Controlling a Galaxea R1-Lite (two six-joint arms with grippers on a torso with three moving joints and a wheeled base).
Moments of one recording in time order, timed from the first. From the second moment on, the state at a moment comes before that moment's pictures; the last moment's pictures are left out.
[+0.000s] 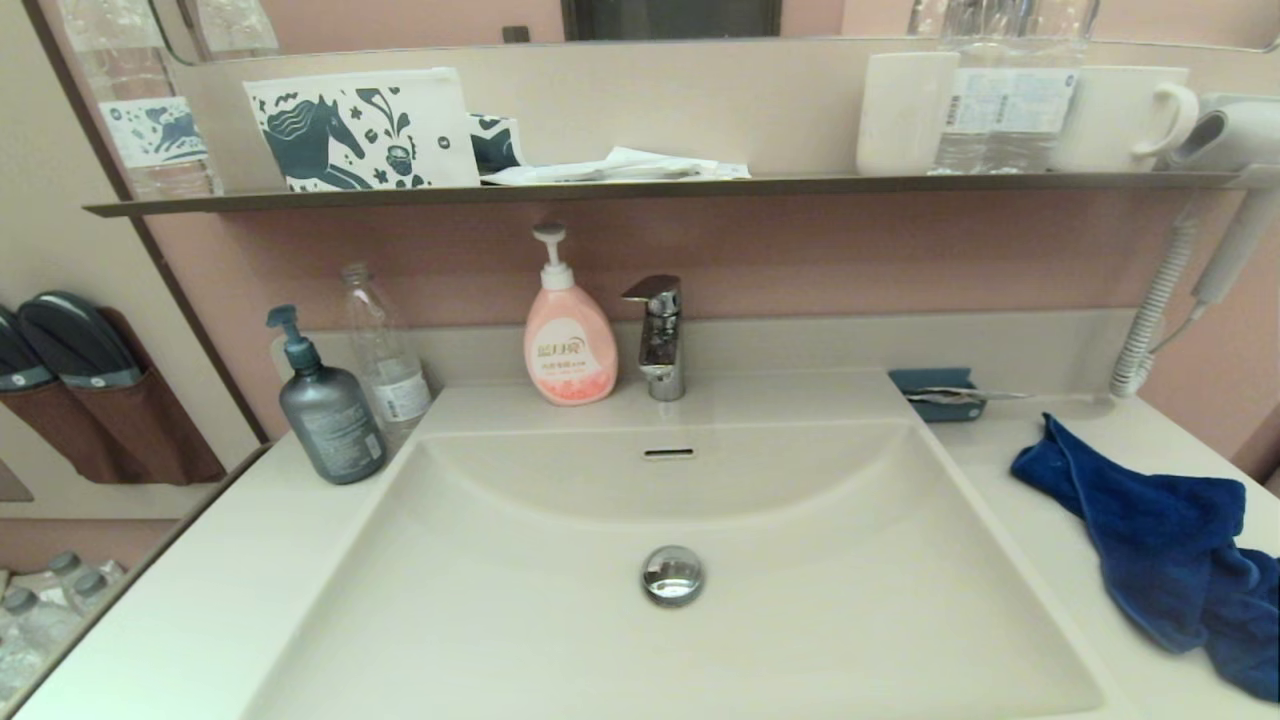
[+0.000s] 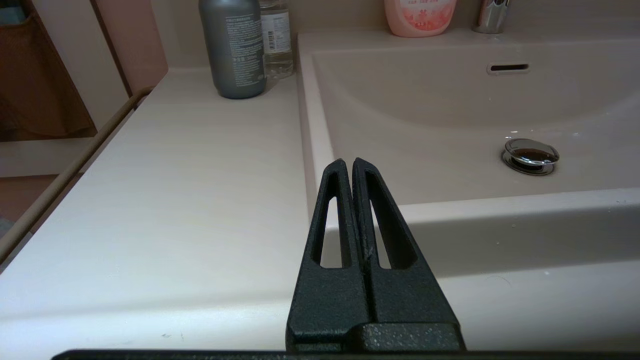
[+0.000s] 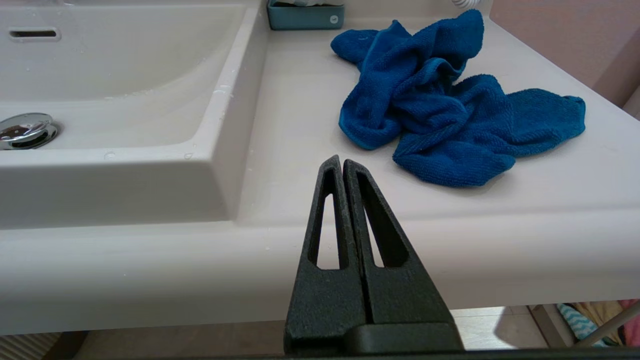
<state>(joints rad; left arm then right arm) 0.00 0.00 0.00 -0.03 -0.03 0.03 -0.01 0.00 0.00 0.00 0.00 0.00</state>
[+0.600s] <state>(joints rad) 0.00 0.00 0.00 -0.03 -0.03 0.03 -0.01 0.00 0.00 0.00 0.00 0.00</state>
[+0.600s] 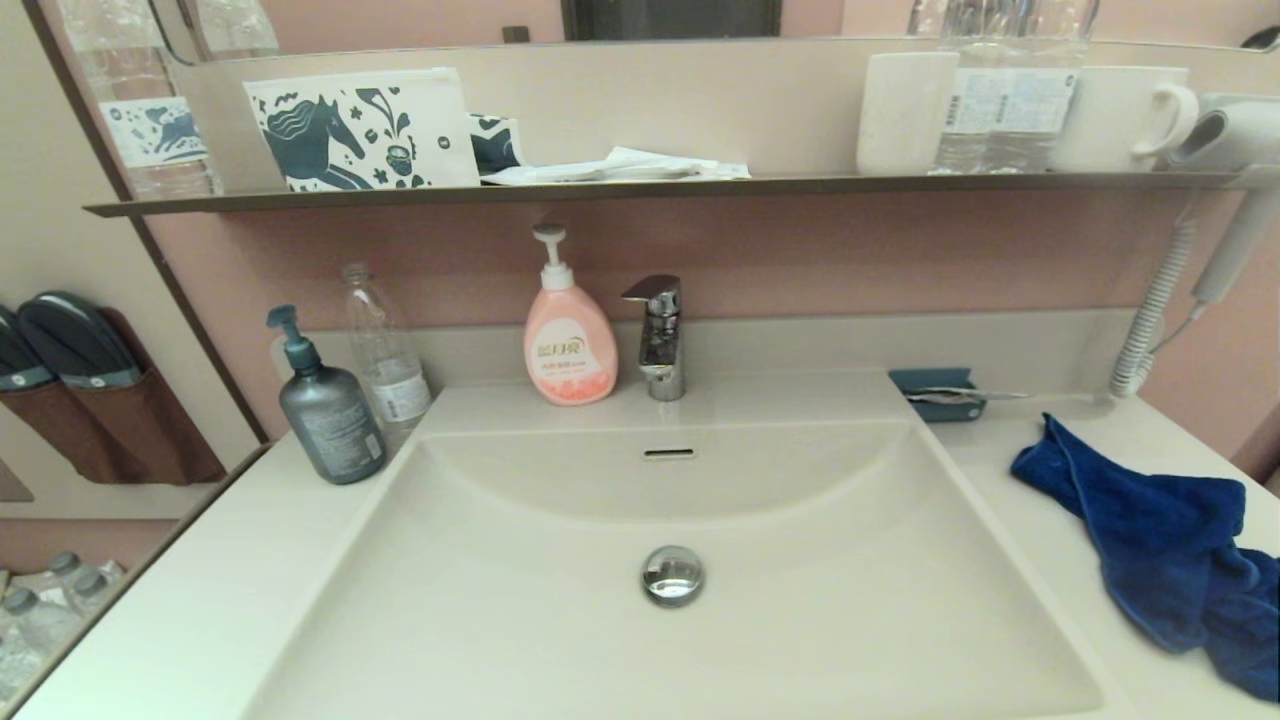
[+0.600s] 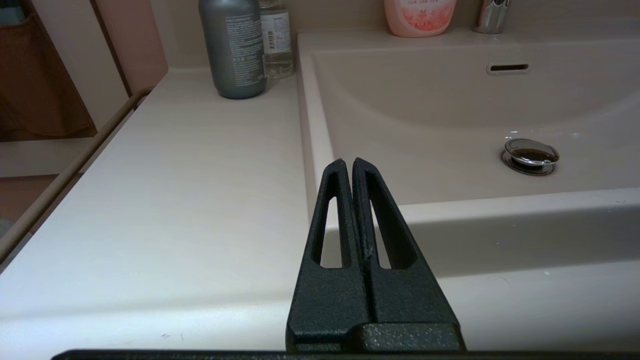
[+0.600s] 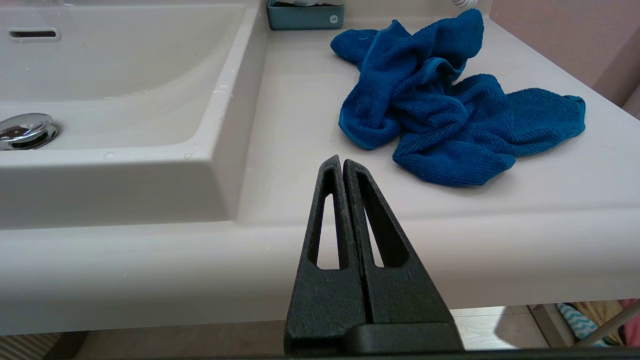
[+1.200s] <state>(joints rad) 0.00 0.00 0.00 -0.03 -0.03 0.03 -0.01 0.01 -0.07 0.10 0.00 -0.02</state>
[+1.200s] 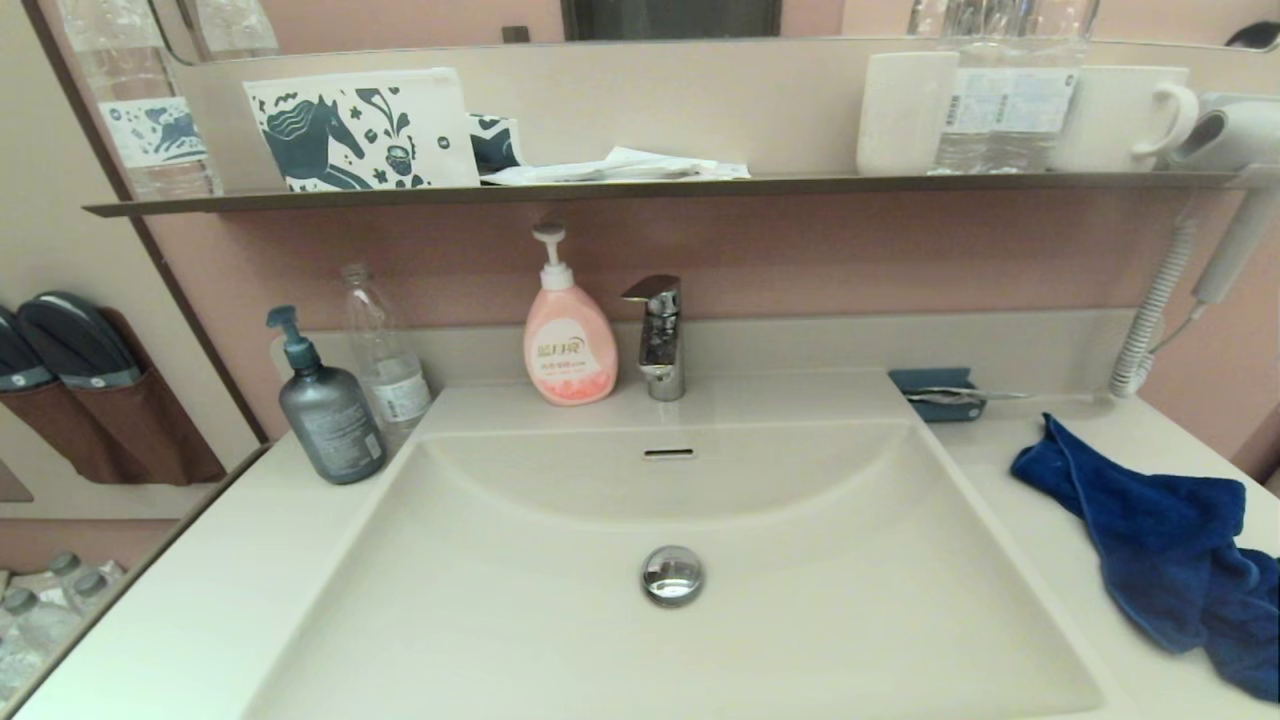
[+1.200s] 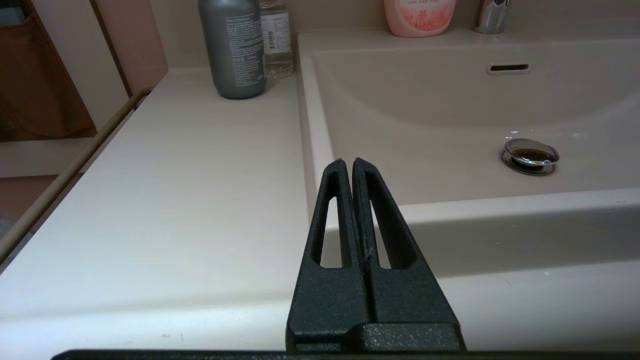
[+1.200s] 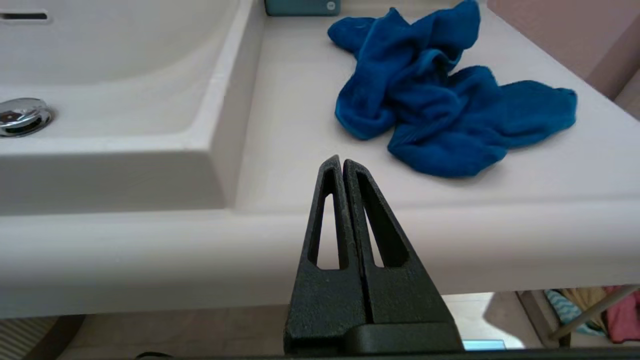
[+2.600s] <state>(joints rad) 0.00 0.00 0.00 -0.03 -0.03 0.03 -0.35 0.90 -0.42 -0.14 -0.15 -0.35</state>
